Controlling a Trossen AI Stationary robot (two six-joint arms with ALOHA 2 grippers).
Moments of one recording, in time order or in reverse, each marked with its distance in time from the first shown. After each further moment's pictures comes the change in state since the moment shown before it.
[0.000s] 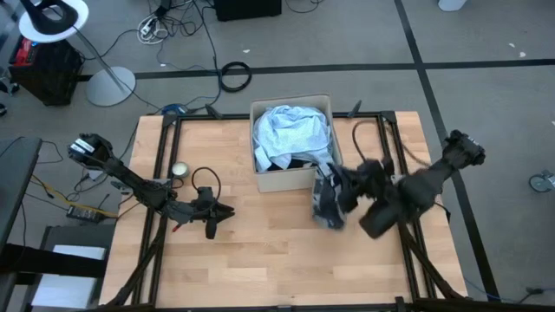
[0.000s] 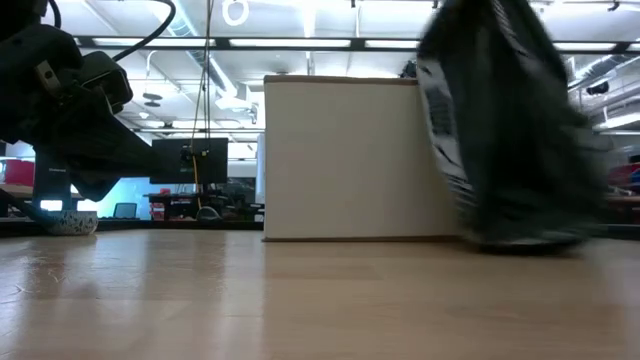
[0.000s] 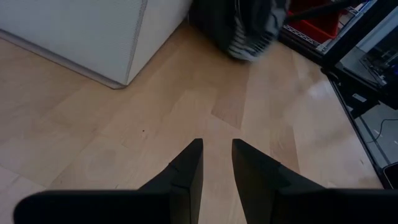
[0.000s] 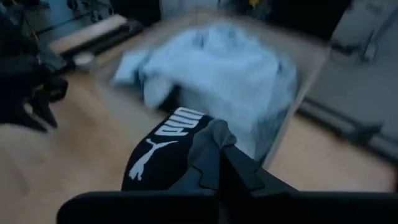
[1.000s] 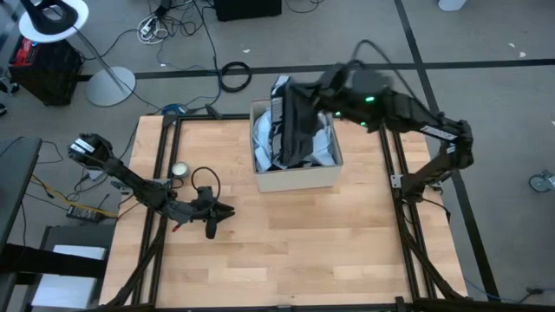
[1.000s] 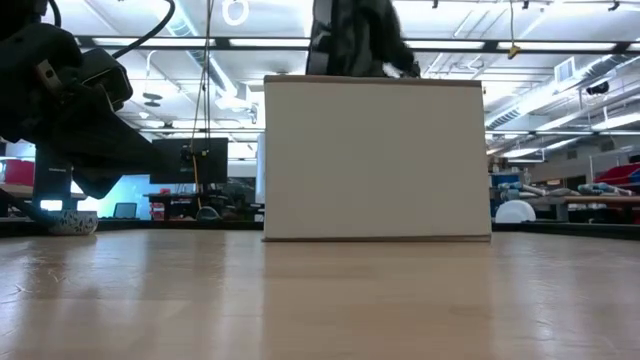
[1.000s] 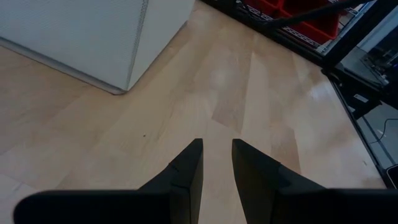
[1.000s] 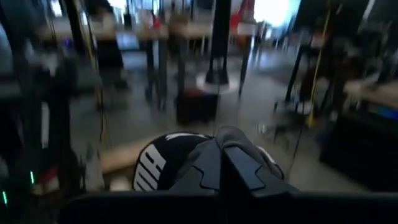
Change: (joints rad) left arm 0.000 0.000 0.000 0.011 -0.010 0.027; right arm -0.732 0.084 0.384 1.069 -0.537 -1.487
